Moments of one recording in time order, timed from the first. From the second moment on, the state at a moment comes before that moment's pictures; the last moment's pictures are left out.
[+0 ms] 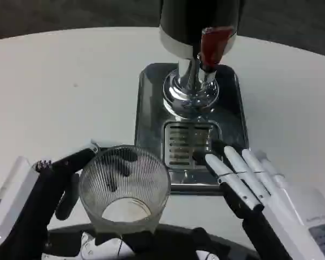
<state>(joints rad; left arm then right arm) 0.26 0.34 0.18 -0.41 0.25 -0.59 -0.08 0.55 -0.17 0.21 -1.00 -1.00 -0.15 0.21</state>
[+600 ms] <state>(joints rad) 0.24 0.31 0.16 -0.41 0.25 -0.56 -0.08 0.60 -0.13 0.19 -1.03 -1.00 -0.15 0.22</state>
